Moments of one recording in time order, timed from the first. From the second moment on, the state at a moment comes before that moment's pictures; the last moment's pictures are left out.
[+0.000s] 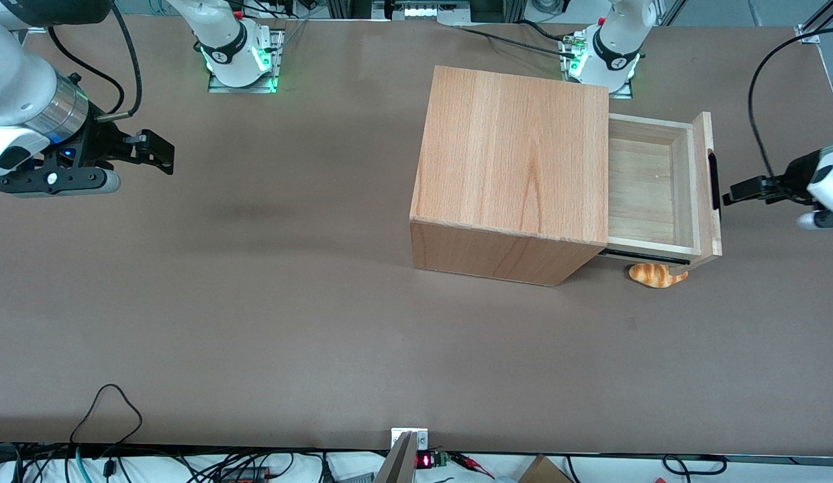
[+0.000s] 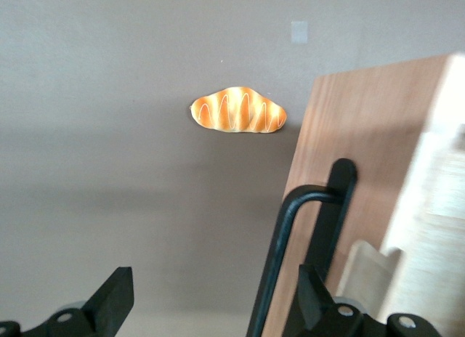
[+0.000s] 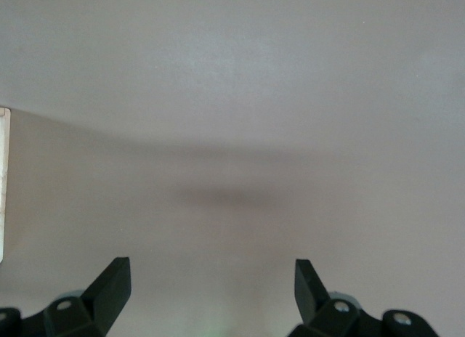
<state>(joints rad) 0.37 0.07 -0.10 -1.88 -0.10 1.81 0.20</state>
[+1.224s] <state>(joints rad) 0.19 0.07 -0.10 -1.59 -0.02 1.68 0.17</state>
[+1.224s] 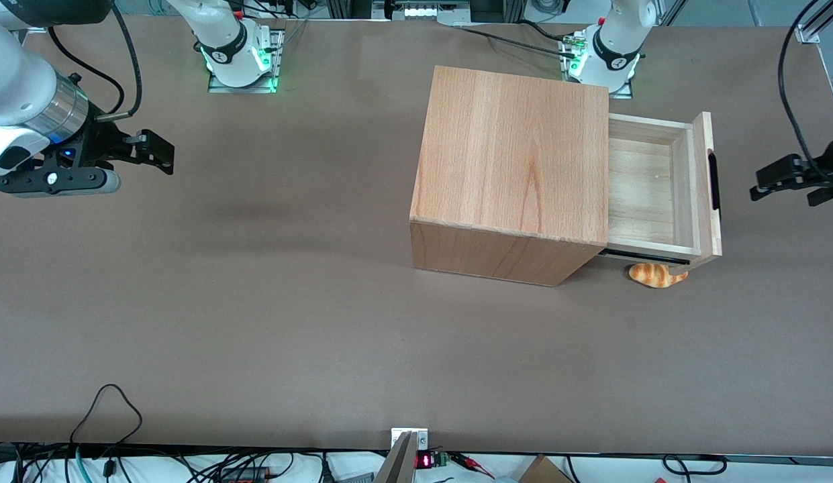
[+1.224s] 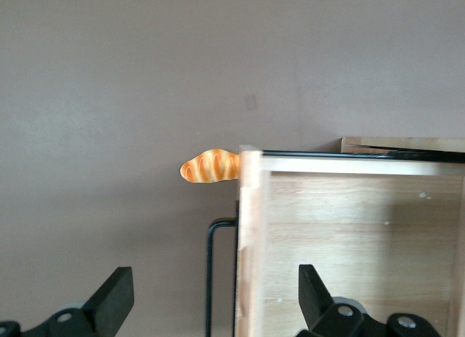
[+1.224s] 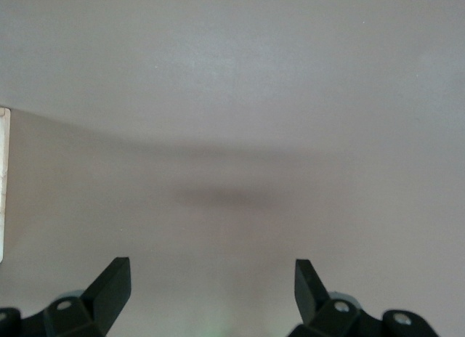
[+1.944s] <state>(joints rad) 0.05 -0.01 -0.02 -1.59 -0.02 1.66 0.09</state>
